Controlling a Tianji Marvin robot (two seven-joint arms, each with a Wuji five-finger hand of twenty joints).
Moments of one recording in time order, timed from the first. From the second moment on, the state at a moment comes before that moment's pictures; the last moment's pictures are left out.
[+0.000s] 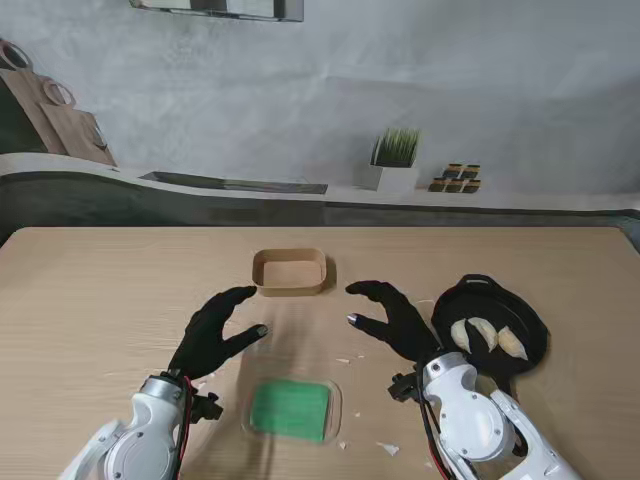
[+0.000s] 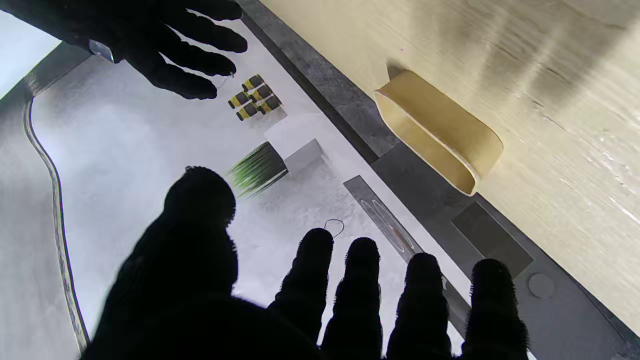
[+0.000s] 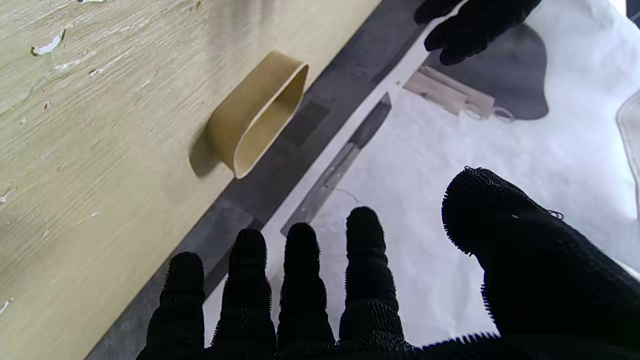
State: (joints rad) left arm 1.82 -1.15 -1.26 -1.73 0.47 -0.14 0.24; right arm -1.72 -1.15 1.22 -1.72 -0.25 -0.07 -0.11; left_hand 0.71 -0.21 0.19 -0.06 0.32 0.14 0.26 0.20 0.25 0.14 0.31 0.28 0.11 0.19 0.25 0.42 -0.08 0.30 0.49 0.43; right_hand 0.24 -0.44 0.91 -0.18 0.28 -0.13 0.70 0.25 0.21 -0.01 0.70 0.34 0.20 0.01 0.43 0.30 -0.02 0.07 0.39 0.77
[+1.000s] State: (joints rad) left arm 1.32 -1.06 -1.01 -1.31 0.97 -0.05 0.14; right arm -1.78 -1.15 1.28 -1.78 -0.28 -0.08 -0.14; left_hand 0.60 -0.49 0.55 -0.06 0.25 0.04 0.25 0.19 0.19 0.12 0.17 0.30 0.08 0.14 0.13 0.45 -0.08 0.29 0.36 0.51; right_hand 0.24 -0.44 0.92 -0.18 0.30 -0.13 0.72 0.25 0.21 -0.01 0.70 0.34 0.20 0.01 0.43 0.30 -0.02 0.07 0.39 0.77
